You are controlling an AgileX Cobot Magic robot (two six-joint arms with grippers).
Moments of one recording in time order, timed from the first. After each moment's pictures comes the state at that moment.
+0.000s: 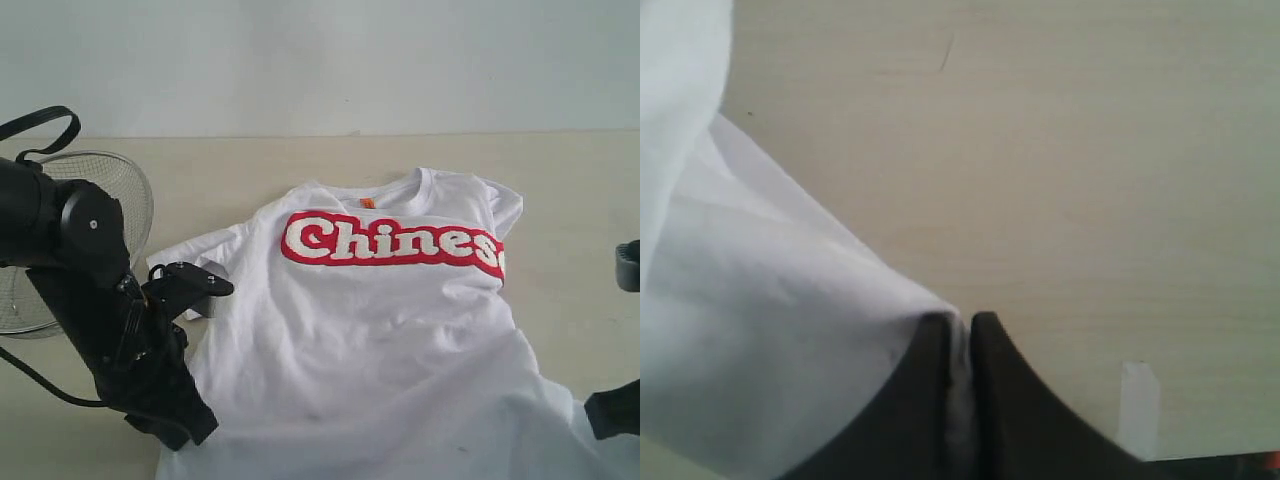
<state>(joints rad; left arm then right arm) -0.49 1.82 -0.86 -0.33 0.74 0.42 0.31 1.08 -0.58 -0.15 1.04 0.48</state>
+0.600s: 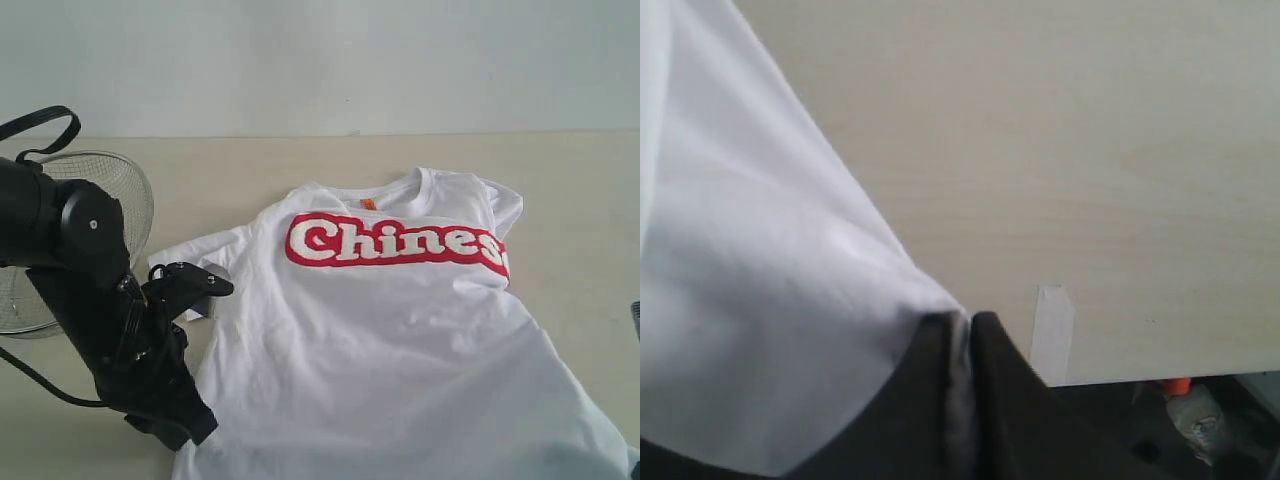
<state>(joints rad) -0.49 1.82 -0.86 -0.33 0.74 0.42 0.31 1.08 -0.53 -0.20 1.15 0.42</state>
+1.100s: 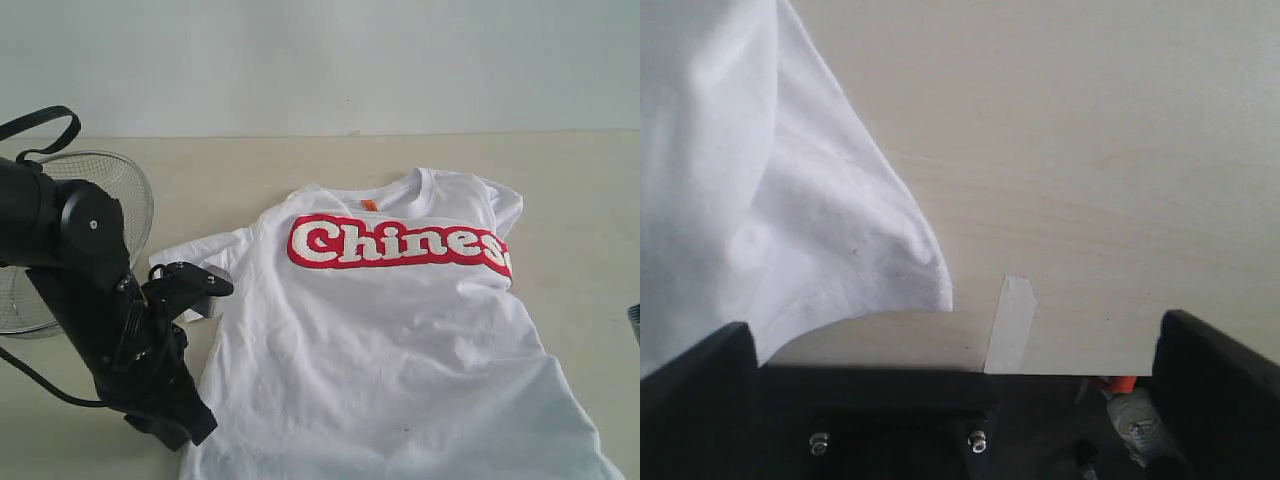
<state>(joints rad) -0.49 1.82 -0.86 -0.33 0.74 0.42 0.31 1.08 -0.56 -0.22 1.21 0.30</state>
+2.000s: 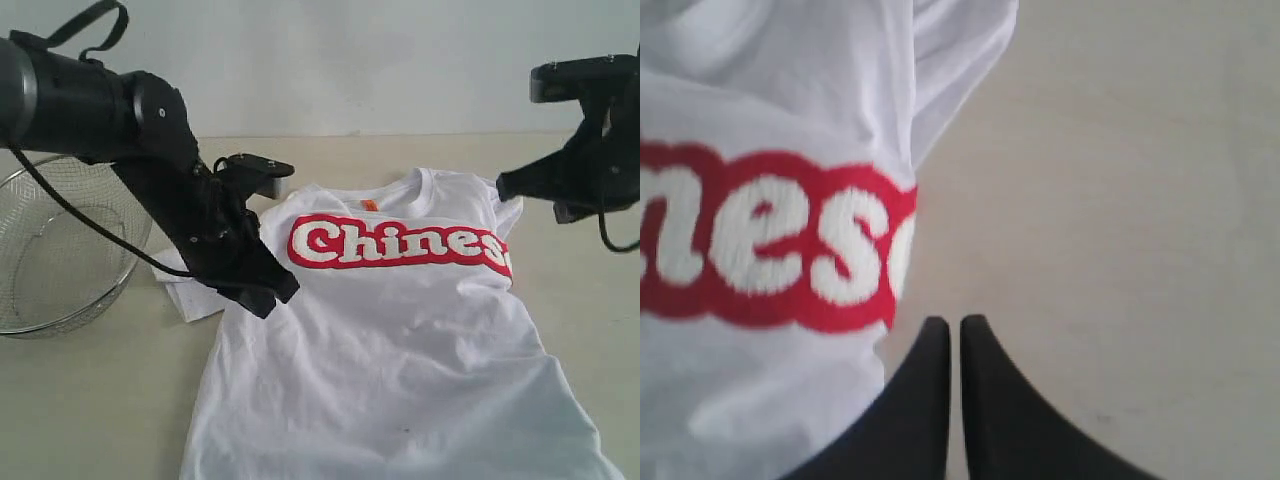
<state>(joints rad) -0.49 1.95 -1.26 -0.37 0.77 0.43 0.06 1.62 -1.08 -0.22 0.65 0.26</state>
